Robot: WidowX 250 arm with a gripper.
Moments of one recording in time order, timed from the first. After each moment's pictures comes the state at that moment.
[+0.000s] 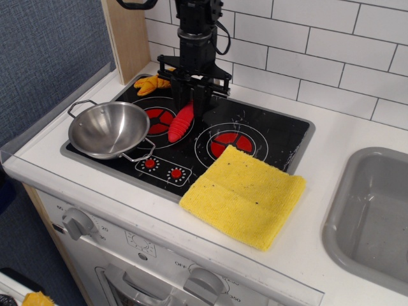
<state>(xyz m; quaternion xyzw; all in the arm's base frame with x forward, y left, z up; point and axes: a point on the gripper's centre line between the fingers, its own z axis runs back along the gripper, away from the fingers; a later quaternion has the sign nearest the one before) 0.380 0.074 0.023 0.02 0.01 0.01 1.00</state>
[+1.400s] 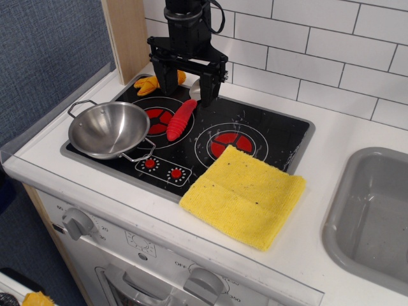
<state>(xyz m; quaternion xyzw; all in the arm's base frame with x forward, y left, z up) 0.359 0.064 0.064 0.01 -0.05 0.00 1.00</state>
